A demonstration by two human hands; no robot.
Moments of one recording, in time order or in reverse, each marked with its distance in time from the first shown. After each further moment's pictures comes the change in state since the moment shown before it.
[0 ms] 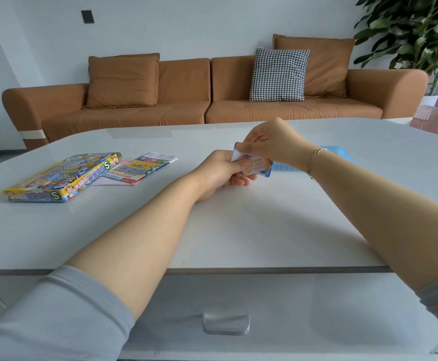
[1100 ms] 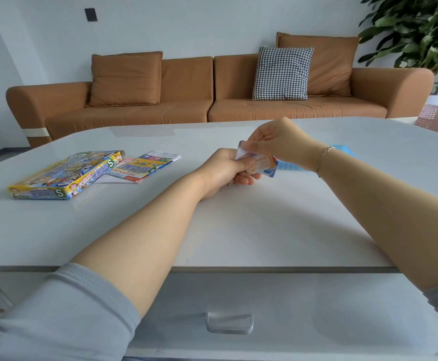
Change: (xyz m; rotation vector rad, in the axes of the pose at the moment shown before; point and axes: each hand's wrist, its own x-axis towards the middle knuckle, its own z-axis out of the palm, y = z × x) left_hand 0.002 -0.001 0.000 -0.001 -0.008 0.003; right_hand -0.001 0.004 0.000 0.087 -0.025 0.018
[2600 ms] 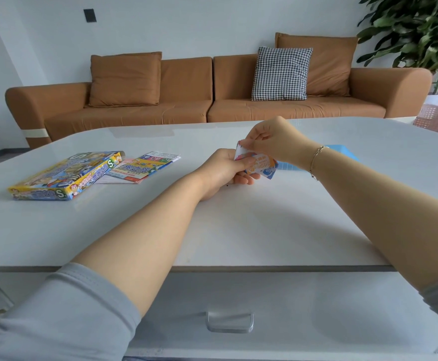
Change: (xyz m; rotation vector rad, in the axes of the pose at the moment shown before) left_hand -0.001 -0.001 0.000 -0.012 0.005 0.008; right_hand 0.003 -0.004 0.003 -0.046 0.018 -0.029
